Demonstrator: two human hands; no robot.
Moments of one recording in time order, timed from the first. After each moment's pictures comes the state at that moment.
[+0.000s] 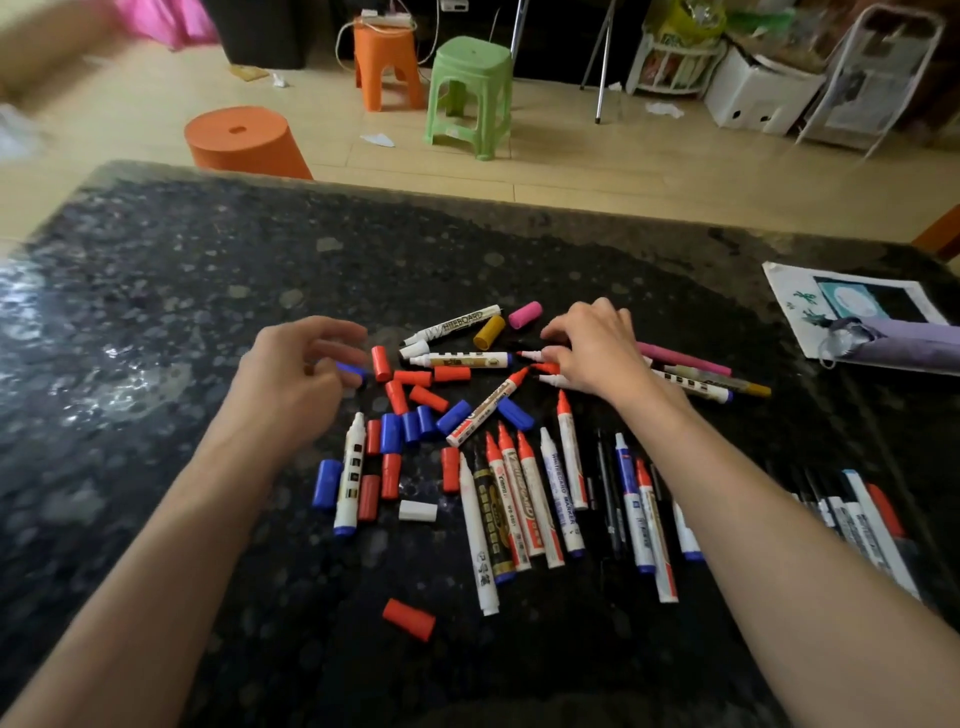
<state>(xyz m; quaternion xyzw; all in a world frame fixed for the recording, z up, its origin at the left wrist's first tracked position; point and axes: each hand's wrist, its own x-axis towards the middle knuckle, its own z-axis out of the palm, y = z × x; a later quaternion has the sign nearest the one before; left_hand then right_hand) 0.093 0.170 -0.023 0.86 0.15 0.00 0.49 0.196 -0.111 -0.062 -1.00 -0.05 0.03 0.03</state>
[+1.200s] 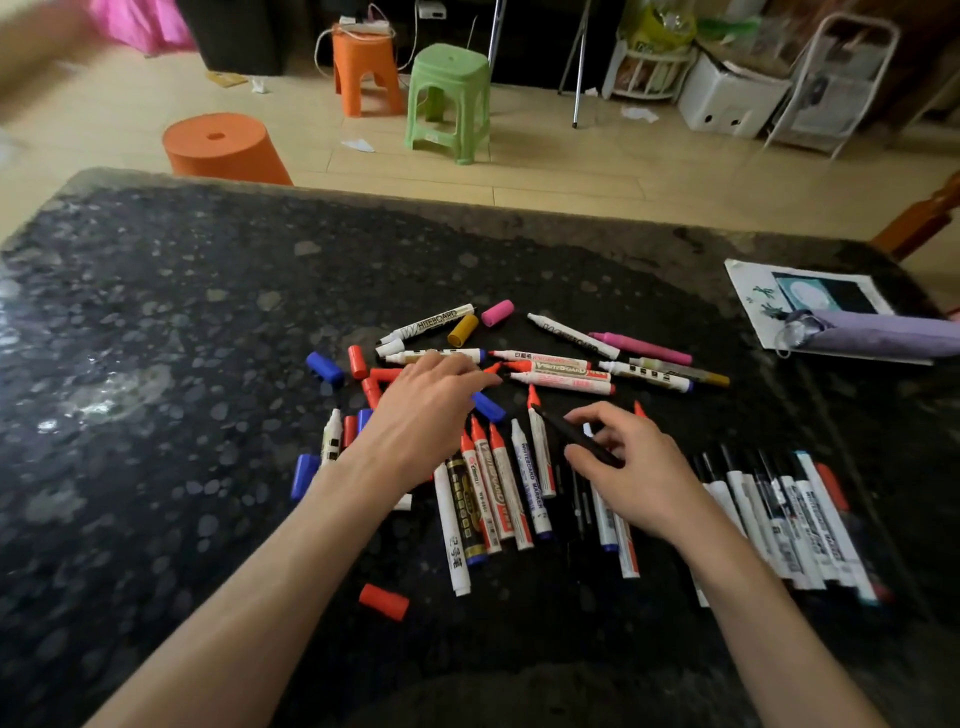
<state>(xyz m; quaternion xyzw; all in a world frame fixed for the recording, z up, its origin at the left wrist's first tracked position) 0.101 0.073 -0.067 0.95 -0.23 0.04 0.22 0.049 -0.161 -0.046 -0.93 0.05 0.12 0.34</state>
